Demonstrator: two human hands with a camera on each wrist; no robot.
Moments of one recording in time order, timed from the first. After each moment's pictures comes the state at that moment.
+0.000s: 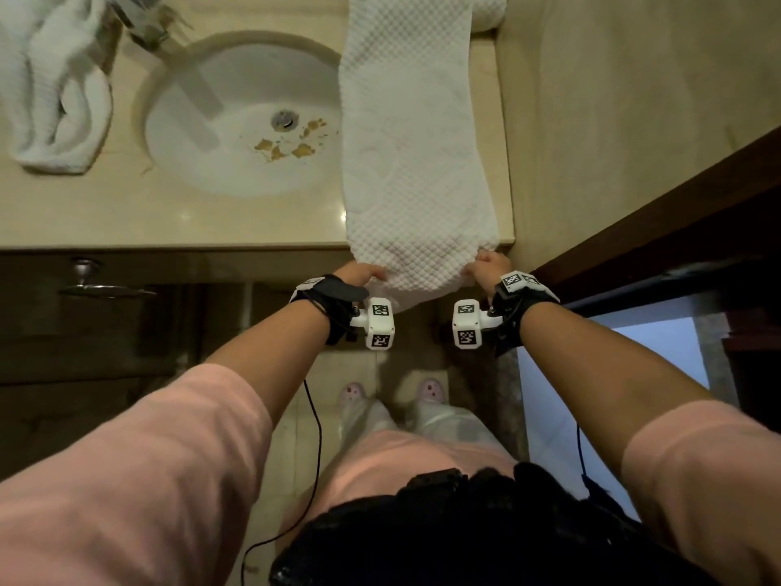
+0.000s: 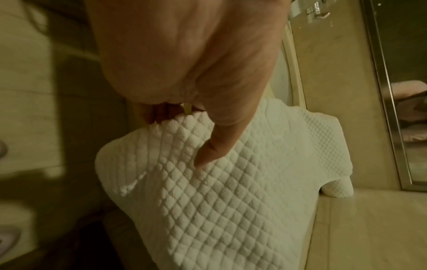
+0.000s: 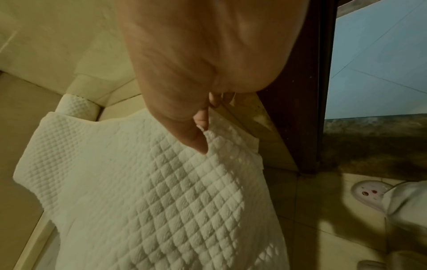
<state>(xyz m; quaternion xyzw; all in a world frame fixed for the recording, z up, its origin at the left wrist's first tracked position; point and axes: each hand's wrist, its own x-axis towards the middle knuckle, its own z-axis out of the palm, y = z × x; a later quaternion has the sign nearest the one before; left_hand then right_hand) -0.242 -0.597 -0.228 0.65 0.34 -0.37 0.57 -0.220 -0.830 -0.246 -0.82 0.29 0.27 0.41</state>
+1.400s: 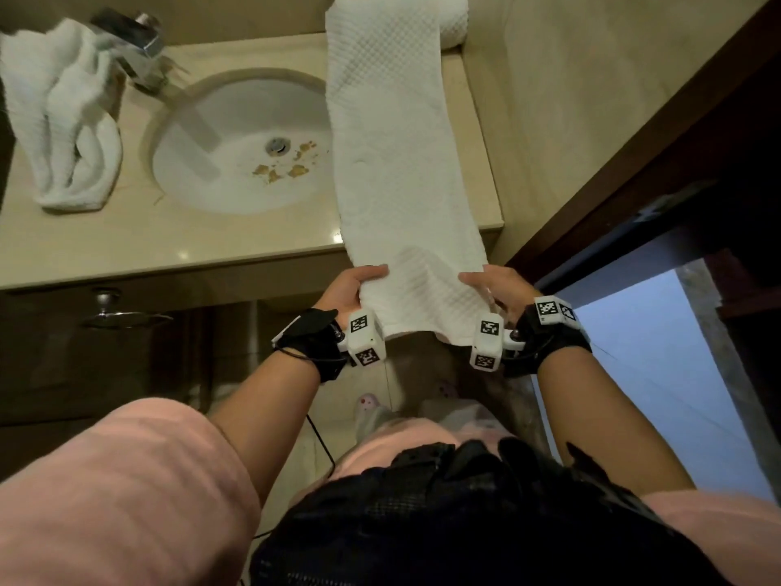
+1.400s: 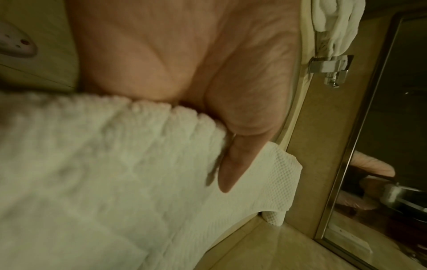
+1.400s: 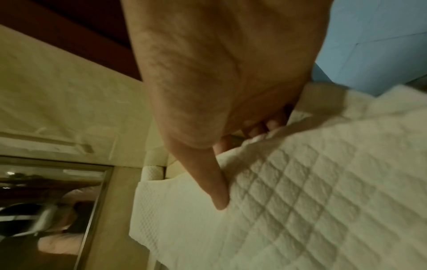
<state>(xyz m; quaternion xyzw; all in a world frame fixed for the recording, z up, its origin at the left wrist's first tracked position) -0.318 -0.580 -0.150 0.32 0.30 -0.41 0.80 -0.310 -0.821 -0.150 -0.68 0.30 0.31 0.60</state>
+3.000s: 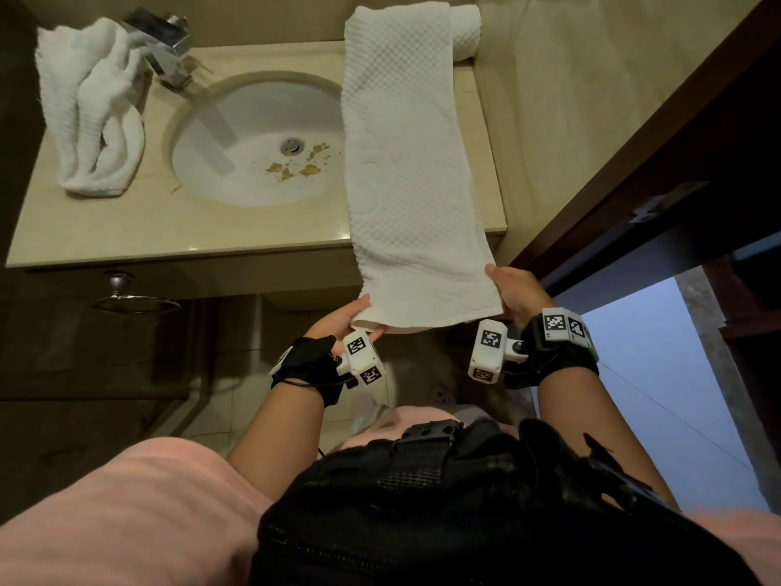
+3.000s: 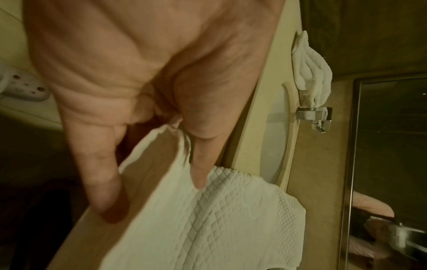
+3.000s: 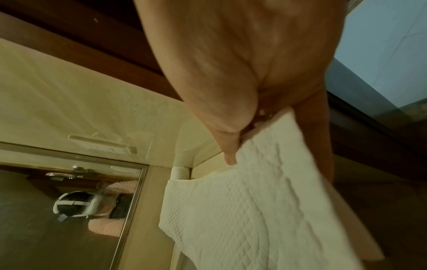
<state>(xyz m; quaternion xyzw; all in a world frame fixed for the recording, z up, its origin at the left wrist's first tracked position) -0.360 -0.561 -0.193 0.31 0.45 -0.32 0.77 -0.325 -0.832 -0.154 -0.75 0.29 0.23 0.55</state>
